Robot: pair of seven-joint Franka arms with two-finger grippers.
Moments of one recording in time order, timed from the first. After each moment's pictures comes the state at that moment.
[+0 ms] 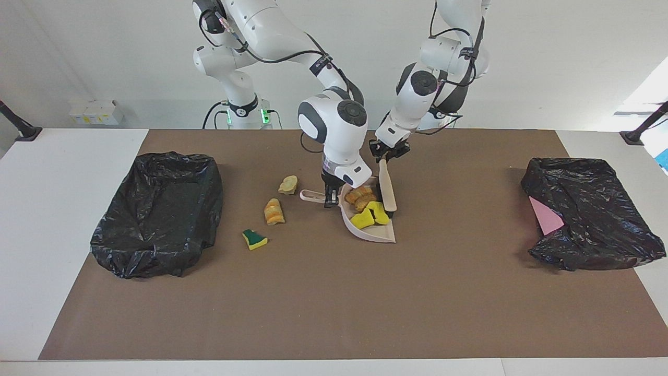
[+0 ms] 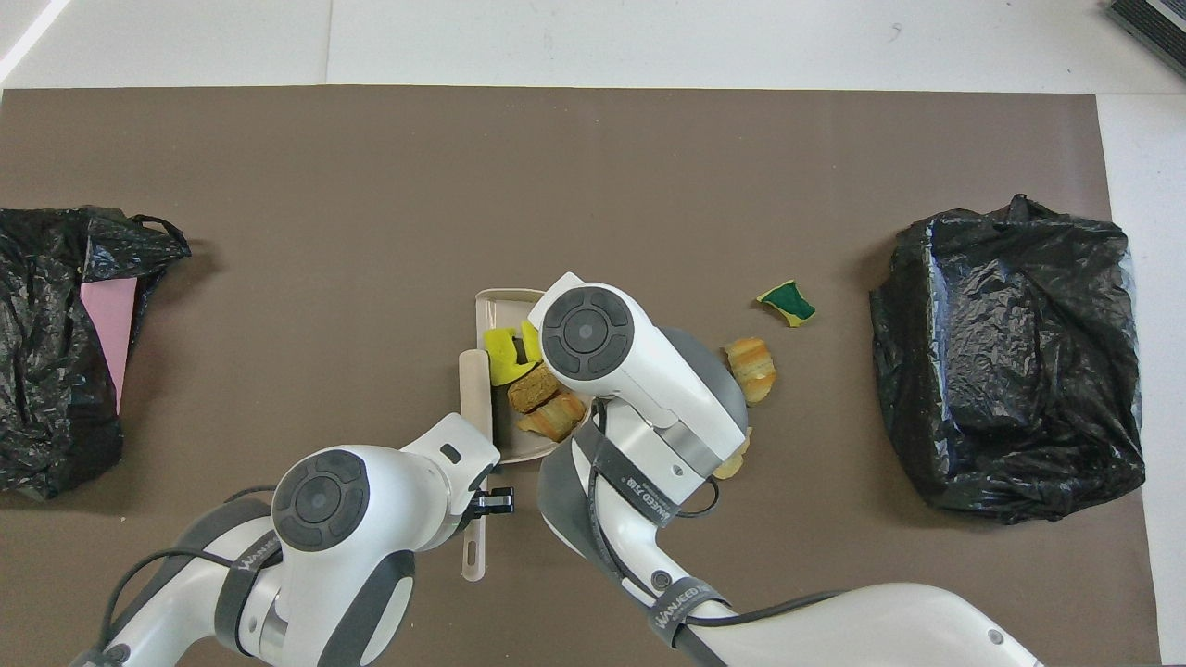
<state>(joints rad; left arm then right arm) -0.55 -0.15 -0.06 -2.47 -0.28 2.30 -0.43 0.49 0.40 0.15 -1.71 -0.23 2.03 -0.85</state>
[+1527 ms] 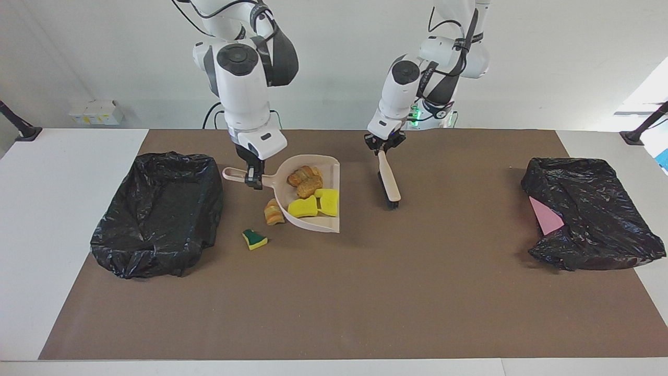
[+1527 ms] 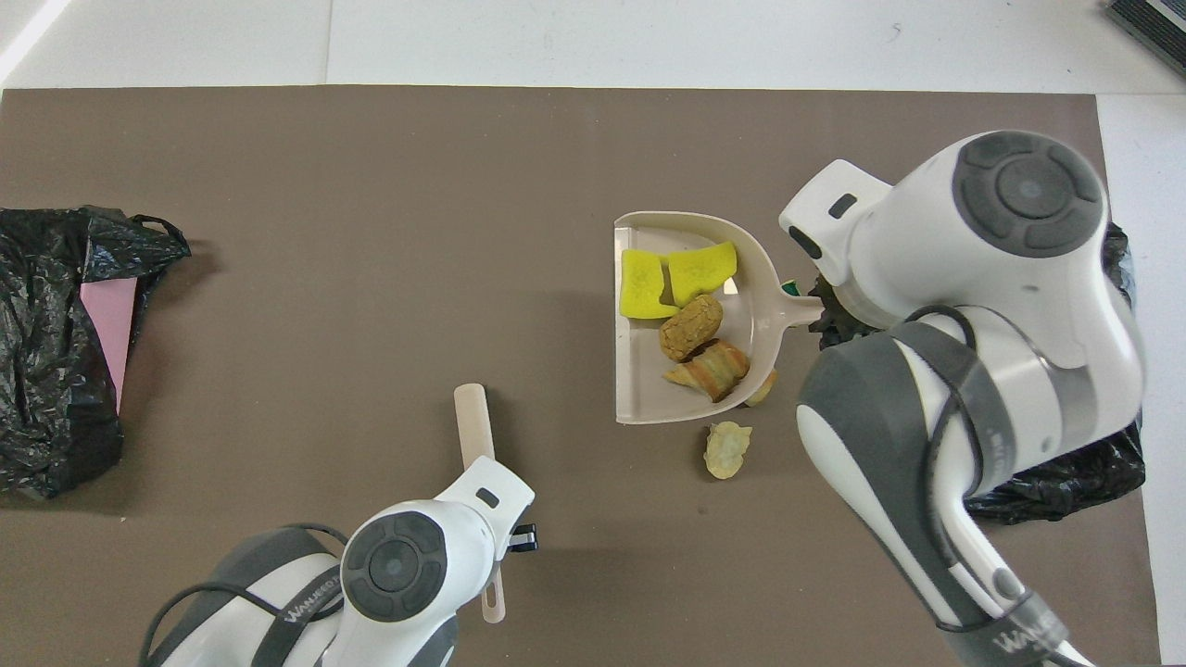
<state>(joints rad) -0.63 -0.21 -0.15 -2.49 -0.18 2.23 -0.74 0.14 0.09 0.14 -1.73 -0.10 1.82 -1.24</state>
